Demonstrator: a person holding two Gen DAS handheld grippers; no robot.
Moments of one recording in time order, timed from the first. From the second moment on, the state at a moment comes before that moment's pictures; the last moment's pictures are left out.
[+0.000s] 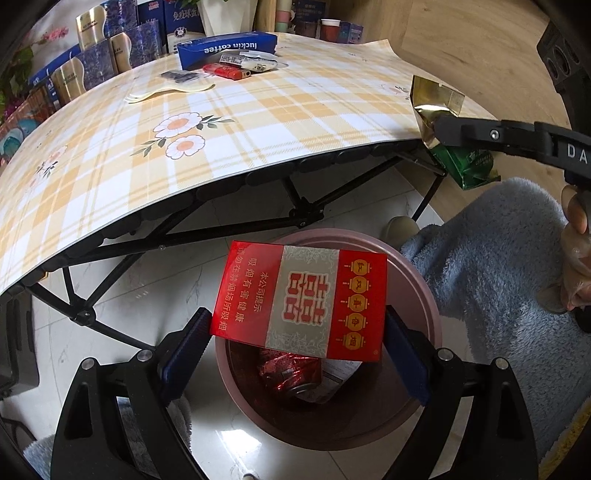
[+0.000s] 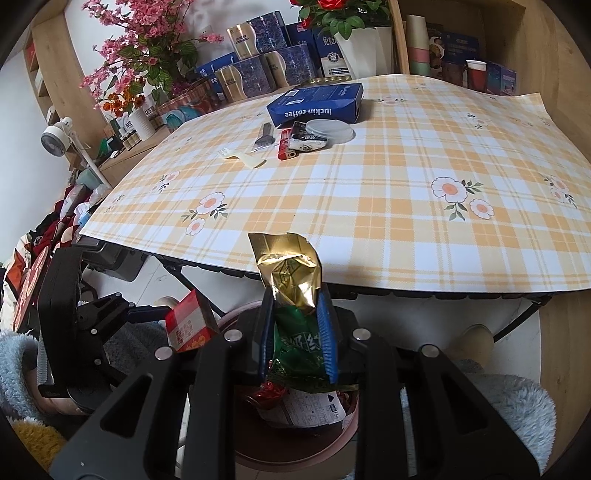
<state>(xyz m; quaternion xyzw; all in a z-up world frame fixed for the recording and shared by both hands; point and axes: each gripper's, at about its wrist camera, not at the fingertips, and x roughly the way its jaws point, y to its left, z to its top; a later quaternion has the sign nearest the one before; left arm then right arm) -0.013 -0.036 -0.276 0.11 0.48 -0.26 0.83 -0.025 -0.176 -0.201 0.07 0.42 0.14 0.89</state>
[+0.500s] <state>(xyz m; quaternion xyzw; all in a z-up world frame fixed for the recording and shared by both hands) -0.014 -0.022 -0.253 0.07 0.43 -0.24 0.87 -0.023 -0.165 -0.209 0.06 0.43 0.16 0.89</state>
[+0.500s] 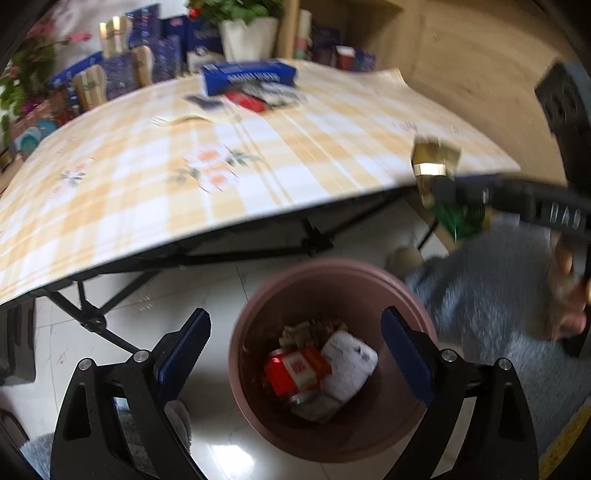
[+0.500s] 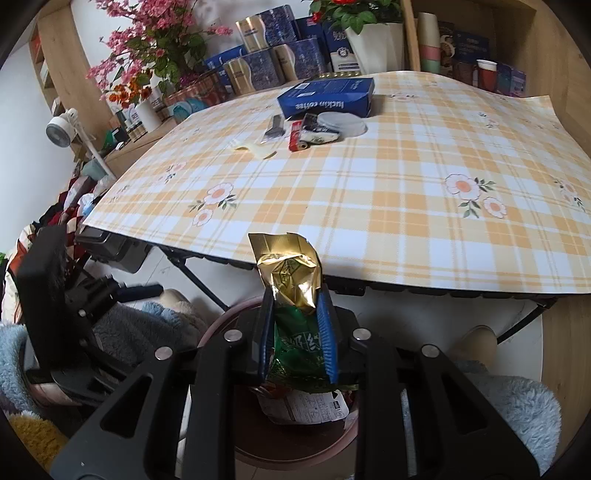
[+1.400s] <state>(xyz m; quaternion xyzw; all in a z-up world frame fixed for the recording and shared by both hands) -0.005 0.041 -0.223 -0.05 0.38 -0.13 0.92 -0.020 -0.129 -0.232 0.00 0.48 0.20 0.85</state>
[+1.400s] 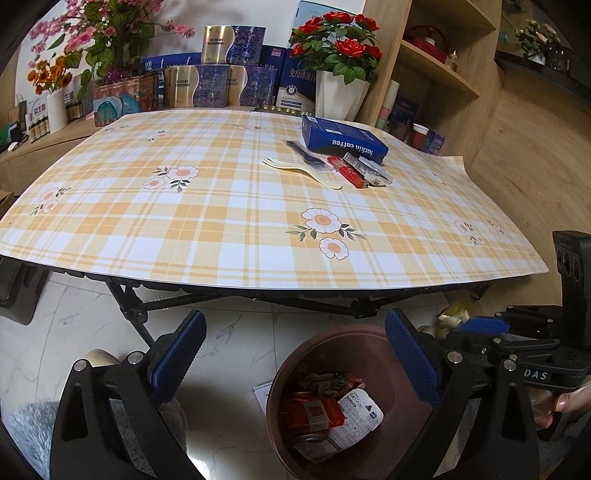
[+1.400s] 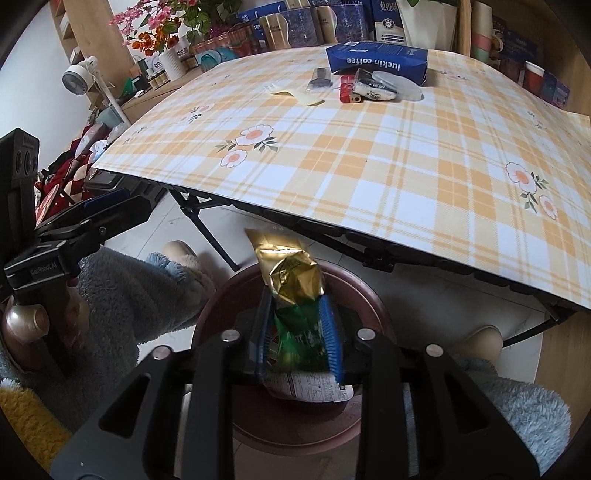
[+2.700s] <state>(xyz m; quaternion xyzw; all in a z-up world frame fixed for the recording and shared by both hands) 0.059 0.034 -0.176 -0.06 0.37 -0.15 0.91 0.041 -0.207 -0.178 0.02 0.44 0.09 0.89</state>
